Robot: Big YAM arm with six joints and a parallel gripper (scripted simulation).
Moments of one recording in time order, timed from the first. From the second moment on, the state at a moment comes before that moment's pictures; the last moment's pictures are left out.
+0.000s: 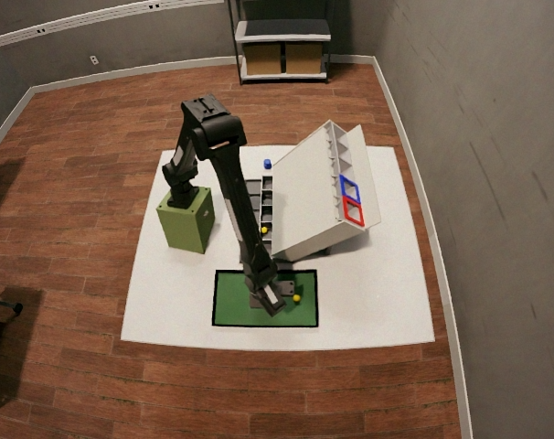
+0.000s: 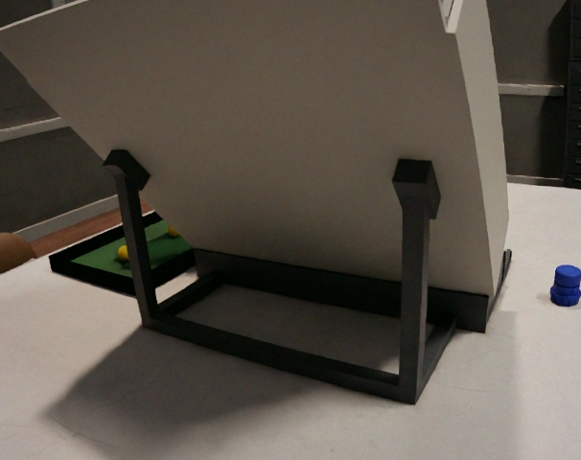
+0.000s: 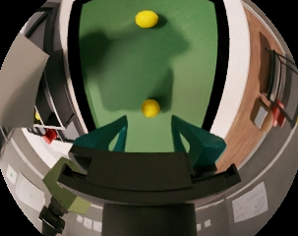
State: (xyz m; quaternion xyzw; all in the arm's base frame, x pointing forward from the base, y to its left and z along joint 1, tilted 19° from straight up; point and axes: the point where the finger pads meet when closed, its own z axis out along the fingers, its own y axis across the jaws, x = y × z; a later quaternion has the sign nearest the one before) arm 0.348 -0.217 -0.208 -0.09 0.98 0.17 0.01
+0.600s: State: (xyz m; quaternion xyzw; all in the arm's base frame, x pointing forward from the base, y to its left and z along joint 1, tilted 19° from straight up) arm 0.348 -0.217 -0.207 -0.09 0.98 0.17 0.01
